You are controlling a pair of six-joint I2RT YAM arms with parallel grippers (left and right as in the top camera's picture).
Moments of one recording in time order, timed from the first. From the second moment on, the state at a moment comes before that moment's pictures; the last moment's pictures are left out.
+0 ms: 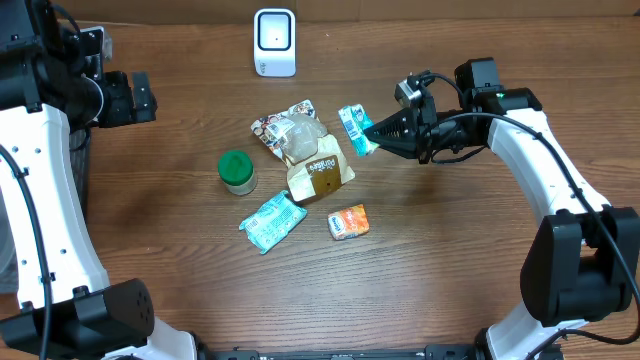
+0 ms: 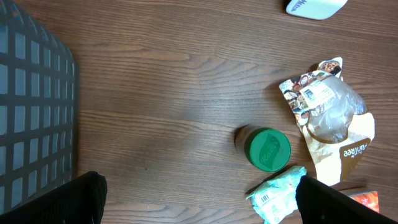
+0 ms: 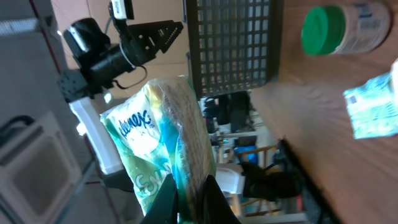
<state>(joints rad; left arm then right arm) 0.26 1.75 2.05 -1.44 0.14 0.06 0.10 1.82 1.41 -0.94 -1.54 0.25</state>
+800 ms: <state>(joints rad) 0.26 1.75 2.05 -1.44 0.14 0.06 0.10 1.82 1.41 -0.65 -1.34 0.54</state>
